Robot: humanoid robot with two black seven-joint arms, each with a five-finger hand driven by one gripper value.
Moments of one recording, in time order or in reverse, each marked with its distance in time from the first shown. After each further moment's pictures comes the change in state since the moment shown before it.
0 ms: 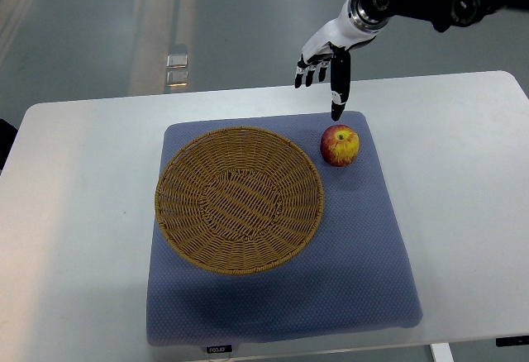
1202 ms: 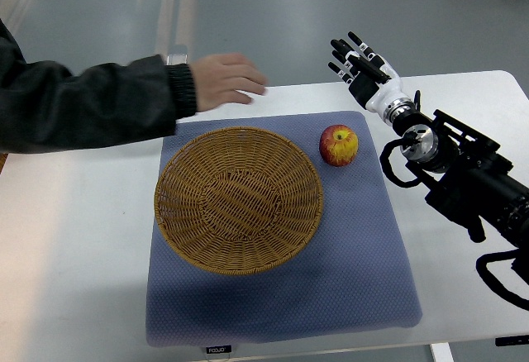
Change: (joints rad) left arm 0.000 0.000 -0.001 0.014 0.003 0.011 -0.004; right arm -1.007 0.074 1.477 -0.469 0.533 -0.338 0.302
